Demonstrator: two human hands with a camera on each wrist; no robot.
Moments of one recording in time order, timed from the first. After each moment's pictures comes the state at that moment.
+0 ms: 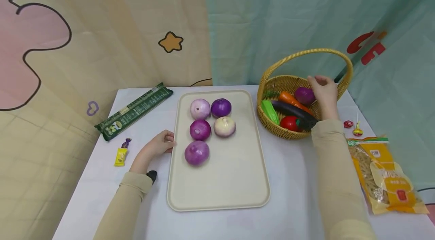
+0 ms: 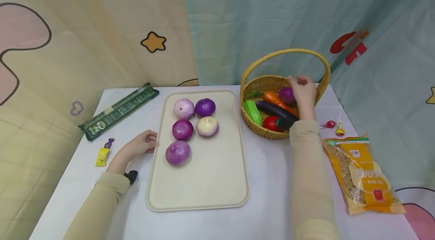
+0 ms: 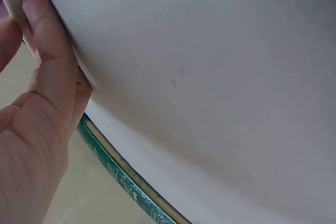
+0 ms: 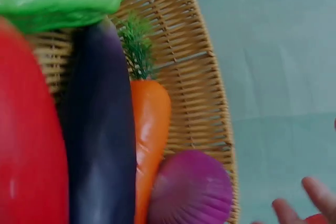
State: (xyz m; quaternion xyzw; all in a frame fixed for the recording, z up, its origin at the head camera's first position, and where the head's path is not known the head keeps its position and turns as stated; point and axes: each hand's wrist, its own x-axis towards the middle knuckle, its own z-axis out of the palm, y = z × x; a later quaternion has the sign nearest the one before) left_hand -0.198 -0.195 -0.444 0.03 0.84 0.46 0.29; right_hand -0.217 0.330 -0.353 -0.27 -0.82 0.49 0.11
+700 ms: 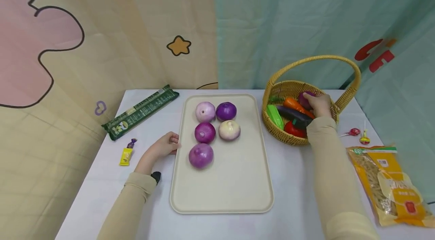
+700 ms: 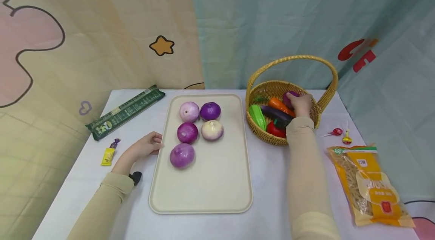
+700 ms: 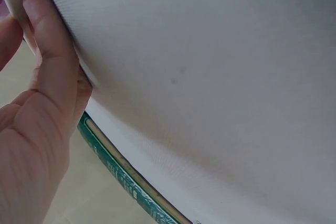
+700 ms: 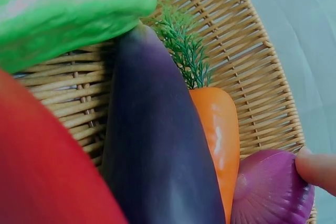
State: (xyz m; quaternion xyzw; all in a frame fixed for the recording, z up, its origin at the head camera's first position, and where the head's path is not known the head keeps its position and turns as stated) left_hand -0.195 -0.195 -0.446 0.02 0.84 0.46 0.28; right_hand -0.240 0.335 -0.395 -0.33 -0.77 0.55 -0.01
